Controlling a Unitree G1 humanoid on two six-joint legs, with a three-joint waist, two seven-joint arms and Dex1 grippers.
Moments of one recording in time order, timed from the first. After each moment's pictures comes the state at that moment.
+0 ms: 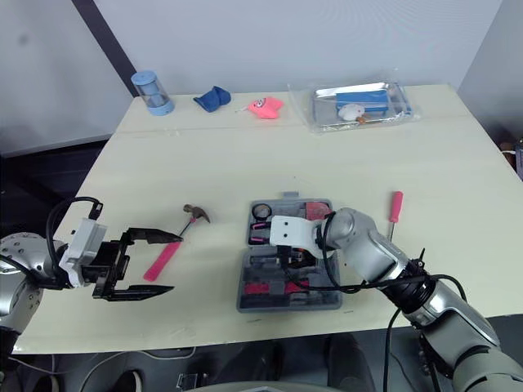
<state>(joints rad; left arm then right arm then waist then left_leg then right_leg) -0.01 1.03 0.13 0.10 -0.67 -0.14 -1.57 -0.65 -0.47 0.64 -0.18 -0.10 0.69 1.01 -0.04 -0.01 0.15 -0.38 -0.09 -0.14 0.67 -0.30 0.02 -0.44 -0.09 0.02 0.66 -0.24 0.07</state>
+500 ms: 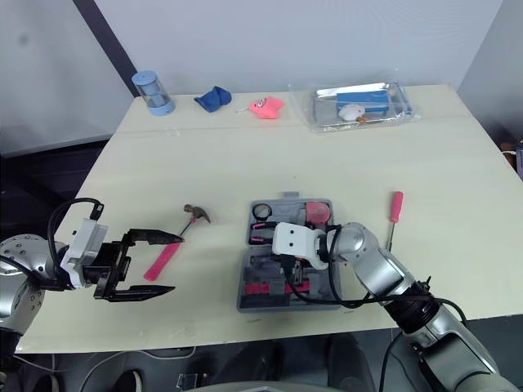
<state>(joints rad) -0.02 1.02 0.14 0.10 -0.67 -0.12 -1.57 -0.48 -0.41 0.56 -0.10 -0.03 0.37 0.95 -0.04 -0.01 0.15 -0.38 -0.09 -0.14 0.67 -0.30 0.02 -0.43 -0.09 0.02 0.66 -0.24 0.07</state>
